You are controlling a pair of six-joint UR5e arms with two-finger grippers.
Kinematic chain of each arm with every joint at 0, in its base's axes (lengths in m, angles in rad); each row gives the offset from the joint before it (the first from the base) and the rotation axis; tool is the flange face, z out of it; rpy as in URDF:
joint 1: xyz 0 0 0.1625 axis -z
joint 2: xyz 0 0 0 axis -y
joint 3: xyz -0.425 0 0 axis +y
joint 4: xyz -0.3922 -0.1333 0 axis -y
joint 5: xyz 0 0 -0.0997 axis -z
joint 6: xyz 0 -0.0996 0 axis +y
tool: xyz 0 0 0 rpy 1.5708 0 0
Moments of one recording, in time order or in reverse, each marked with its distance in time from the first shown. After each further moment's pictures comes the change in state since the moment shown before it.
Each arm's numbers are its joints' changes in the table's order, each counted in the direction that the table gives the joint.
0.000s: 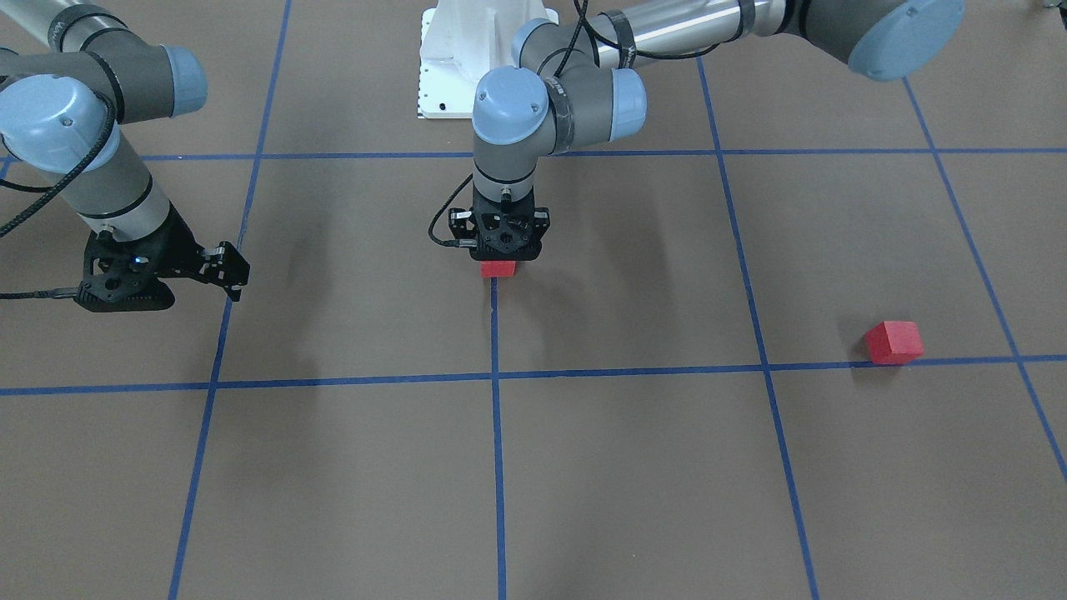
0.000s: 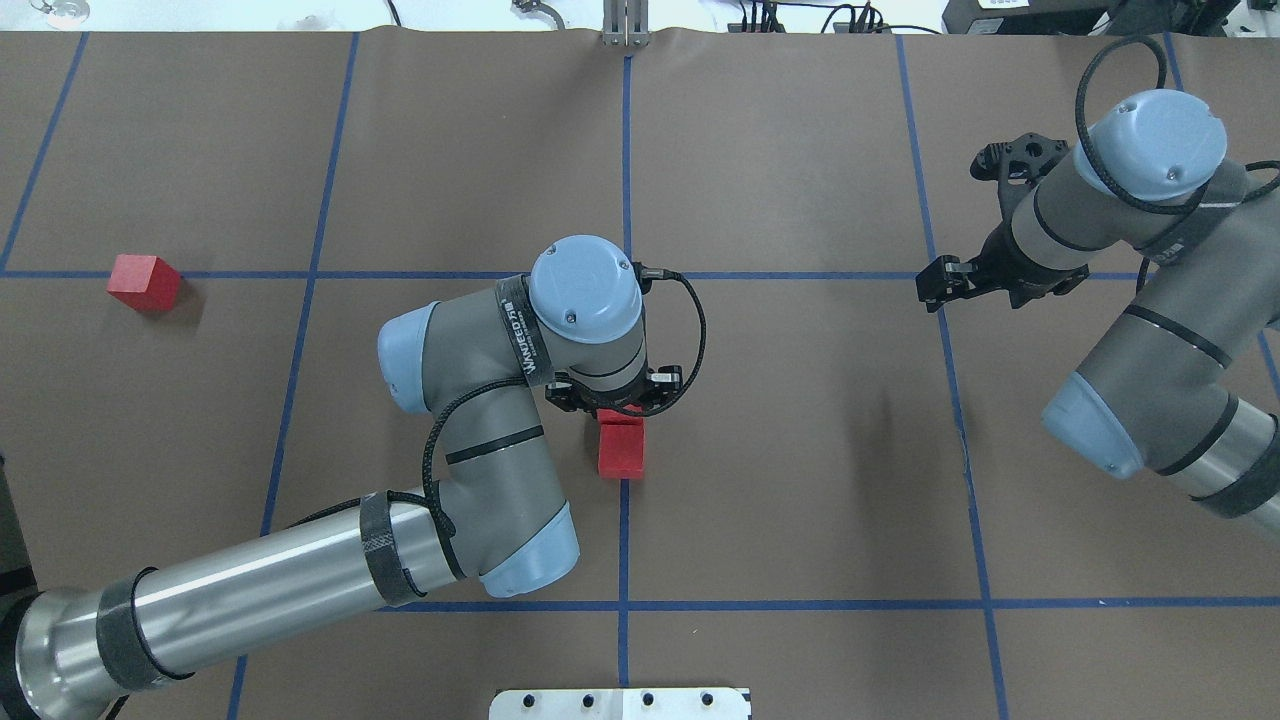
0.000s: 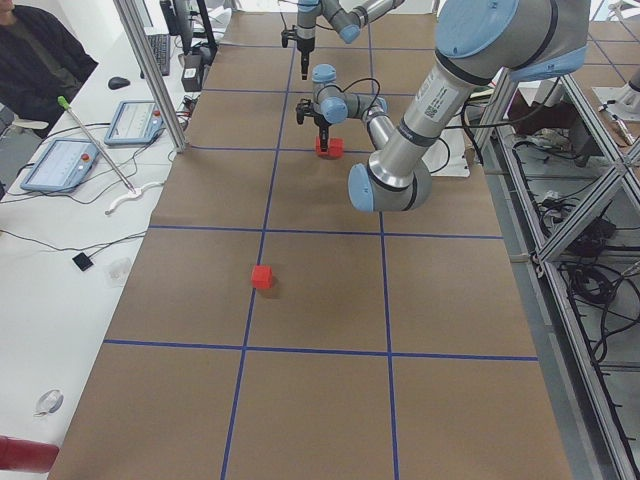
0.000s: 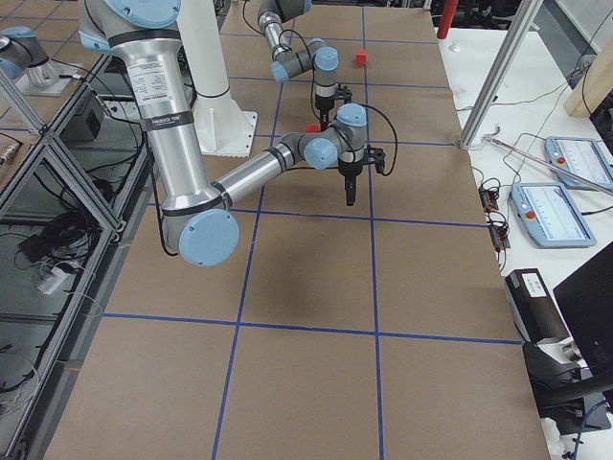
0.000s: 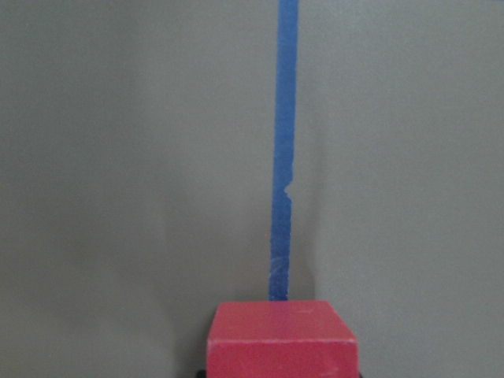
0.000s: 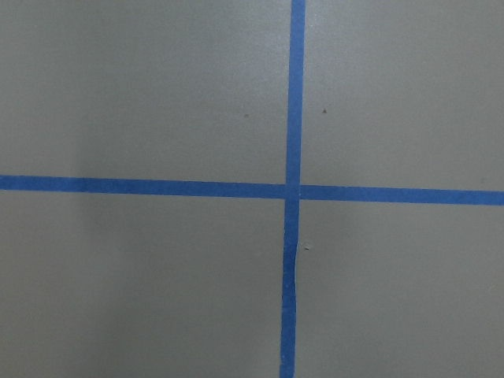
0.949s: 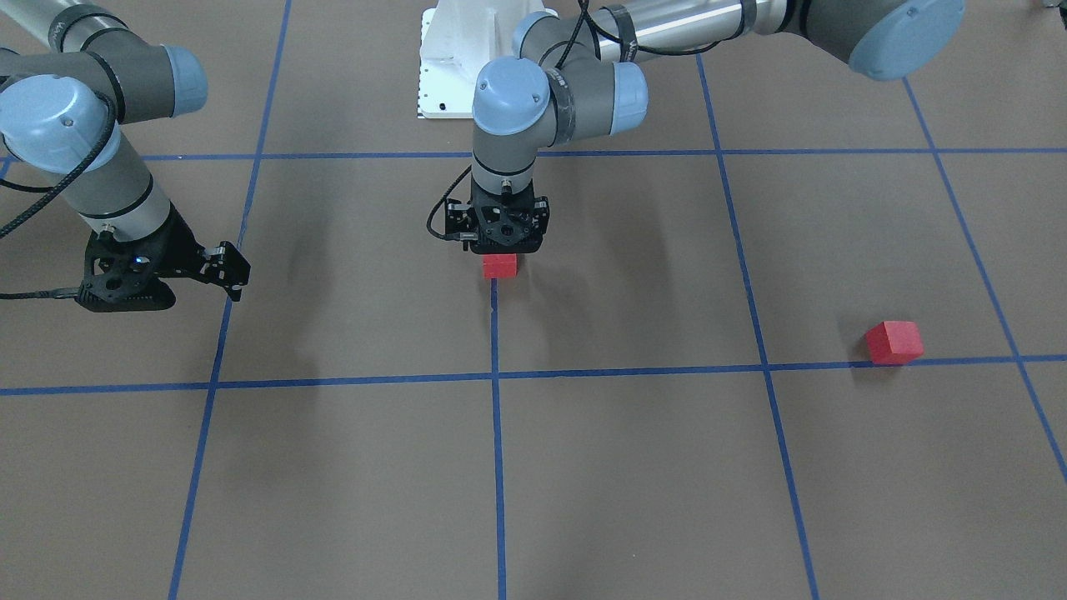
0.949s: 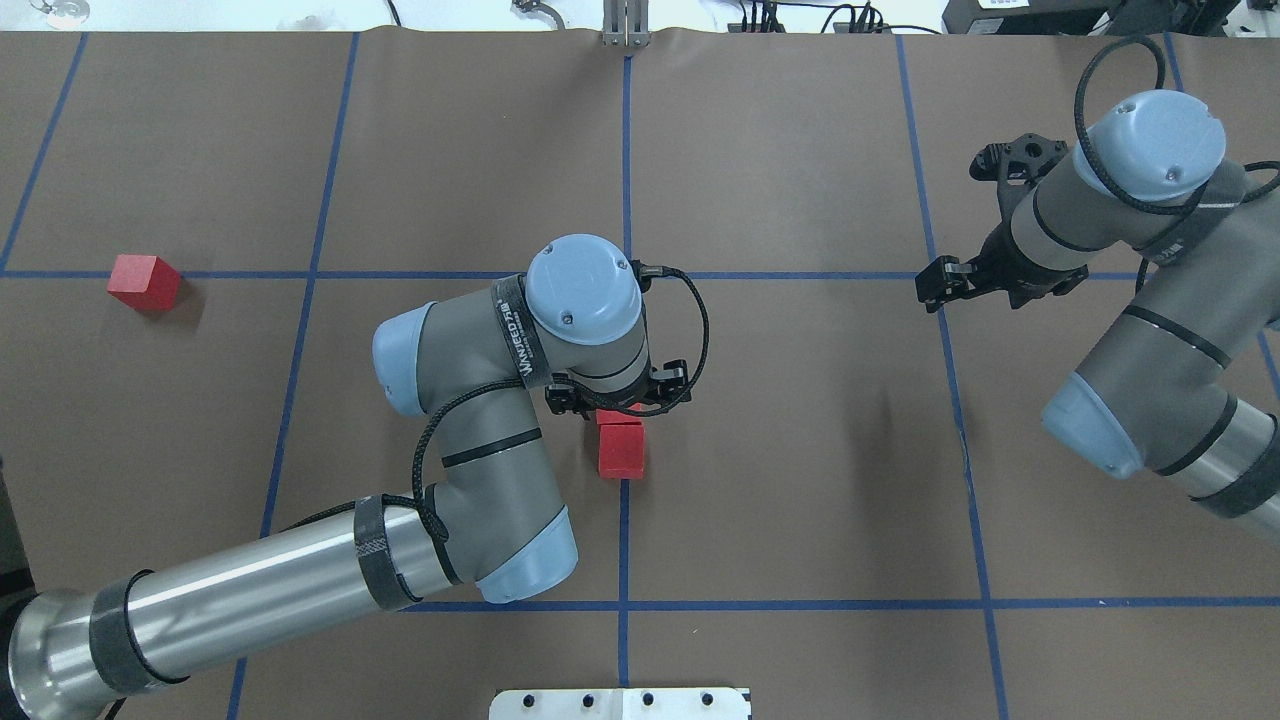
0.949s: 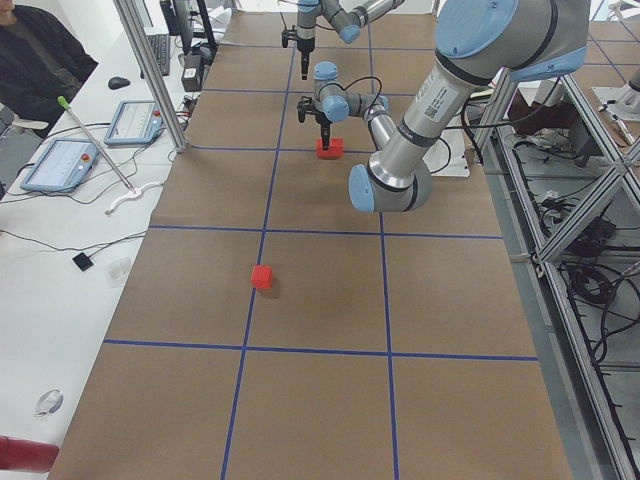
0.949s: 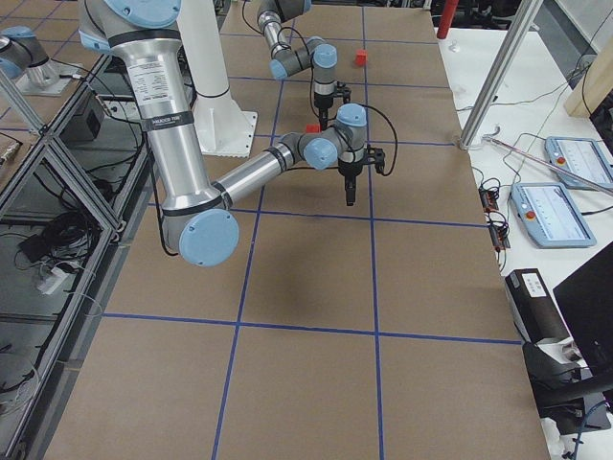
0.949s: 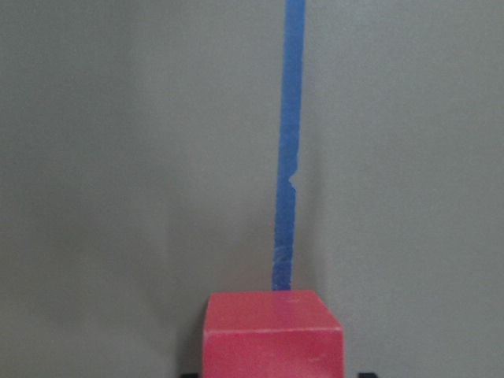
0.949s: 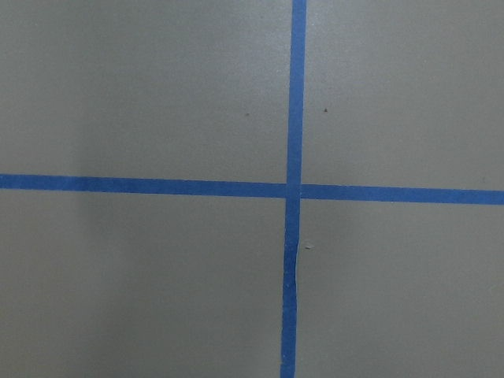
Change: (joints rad) left arm 0.004 0.007 0.062 0.021 -0.002 0.059; right arm 0.001 0.001 0.001 0.000 0.000 0.001
